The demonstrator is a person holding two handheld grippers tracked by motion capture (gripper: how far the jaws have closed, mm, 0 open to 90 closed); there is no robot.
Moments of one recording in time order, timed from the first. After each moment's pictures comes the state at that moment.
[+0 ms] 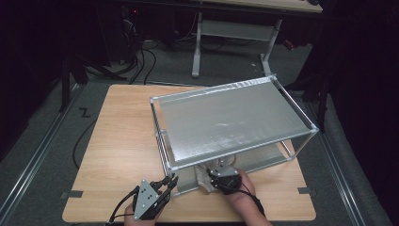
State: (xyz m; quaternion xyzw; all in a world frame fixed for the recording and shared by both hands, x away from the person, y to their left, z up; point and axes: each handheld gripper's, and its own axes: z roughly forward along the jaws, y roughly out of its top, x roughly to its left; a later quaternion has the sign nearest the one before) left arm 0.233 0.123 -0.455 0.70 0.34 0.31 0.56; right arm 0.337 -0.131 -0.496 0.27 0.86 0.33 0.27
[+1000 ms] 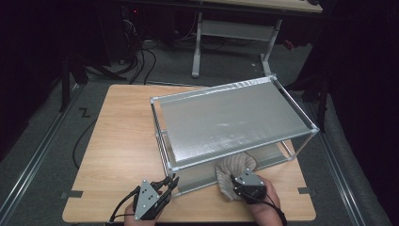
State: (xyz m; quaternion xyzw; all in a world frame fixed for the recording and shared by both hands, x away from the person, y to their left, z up) left arm 0.232 0.121 -0.455 0.70 0.33 0.31 0.56; right arm 0.308 -0.200 -0.486 0.34 0.84 0.29 0.31
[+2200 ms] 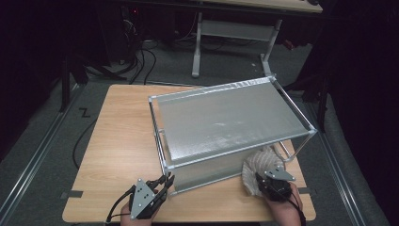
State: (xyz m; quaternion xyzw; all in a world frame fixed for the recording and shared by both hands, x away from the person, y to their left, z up) left arm 0.233 0.131 -0.454 0.69 0.34 0.31 0.55; right arm 0.319 -0.272 -0.489 0.46 0.79 0.29 0.28
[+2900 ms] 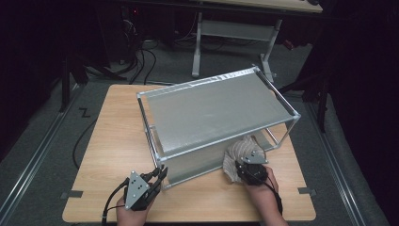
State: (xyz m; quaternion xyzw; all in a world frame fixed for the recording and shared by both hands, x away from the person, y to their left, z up) left arm 0.253 0.149 -0.454 0.68 0.37 0.33 0.55; right arm 0.366 -0.210 -0.492 0.43 0.80 0.30 0.27
